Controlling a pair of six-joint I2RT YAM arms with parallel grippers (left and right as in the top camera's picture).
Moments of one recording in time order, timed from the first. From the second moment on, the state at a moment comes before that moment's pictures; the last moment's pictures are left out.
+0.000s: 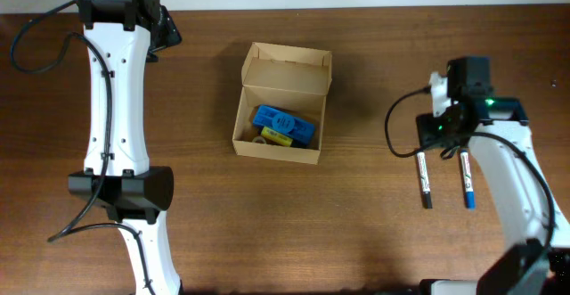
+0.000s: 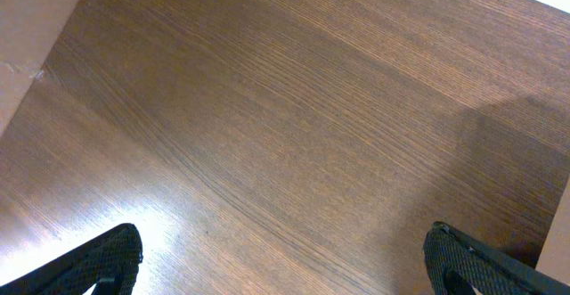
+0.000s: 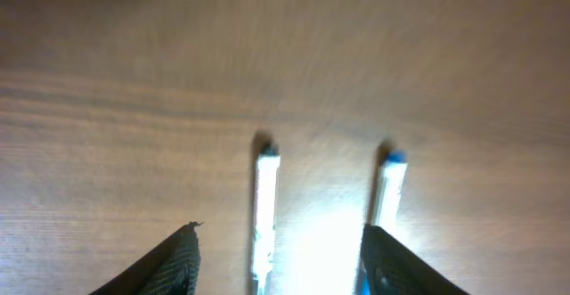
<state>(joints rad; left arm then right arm) -0.08 2.20 2.68 -1.68 -0.46 -0.51 -0.06 1.54 1.22 -0.95 0.11 -0.16</state>
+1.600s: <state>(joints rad) -0.08 2.20 2.68 -1.68 -0.46 -0.51 -0.16 1.85 1.27 -1.05 -0.02 -0.02</state>
